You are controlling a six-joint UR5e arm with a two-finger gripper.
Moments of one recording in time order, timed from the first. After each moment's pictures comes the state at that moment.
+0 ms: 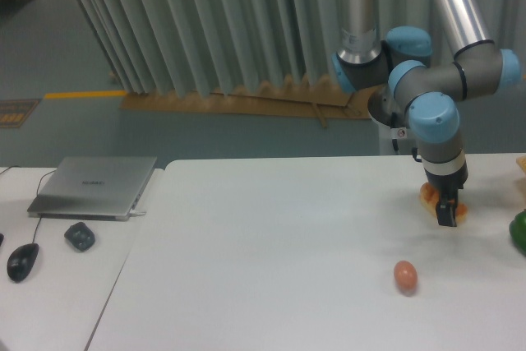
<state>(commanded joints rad) 2.45 -1.77 -1.94 -1.09 1.79 2.11</state>
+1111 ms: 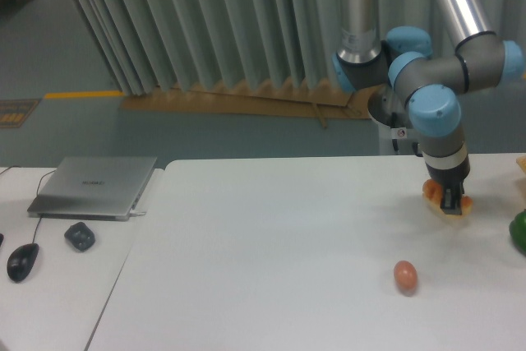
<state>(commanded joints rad) 2.46 -1.73 -1.76 -1.26 1.78 1.97</state>
